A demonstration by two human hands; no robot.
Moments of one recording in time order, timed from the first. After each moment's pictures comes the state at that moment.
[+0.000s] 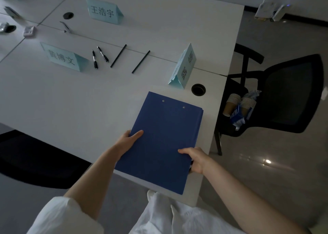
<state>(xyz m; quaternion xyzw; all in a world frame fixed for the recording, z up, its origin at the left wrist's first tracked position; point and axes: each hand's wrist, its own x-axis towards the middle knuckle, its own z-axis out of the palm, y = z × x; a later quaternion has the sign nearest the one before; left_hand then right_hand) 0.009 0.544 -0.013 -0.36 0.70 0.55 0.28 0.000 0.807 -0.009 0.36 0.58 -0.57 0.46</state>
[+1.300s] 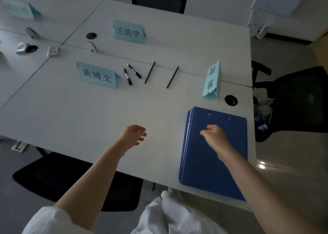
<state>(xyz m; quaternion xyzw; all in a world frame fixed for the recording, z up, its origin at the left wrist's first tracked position) -0.018 0.327 0.021 -0.25 0.75 0.57 0.23 -0.023 0.618 0.060 0.23 0.82 -0.48 0.22</state>
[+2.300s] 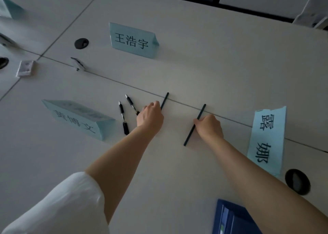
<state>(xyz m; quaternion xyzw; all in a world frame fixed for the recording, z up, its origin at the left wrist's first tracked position) -0.405 0.333 -0.071 -0.15 0.97 0.16 0.13 -0.414 0.514 -0.086 0.25 0.90 -0.28 0.22</state>
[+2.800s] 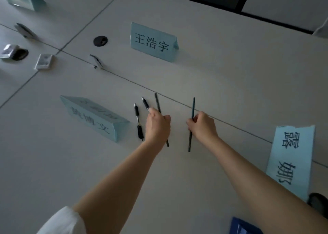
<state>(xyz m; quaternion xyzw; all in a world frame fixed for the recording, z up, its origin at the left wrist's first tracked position) -0.386 0.314 -0.055 -0.35 0.84 0.42 0.06 -0.425 0.445 -0.070 0.09 0.92 -0.33 0.21</state>
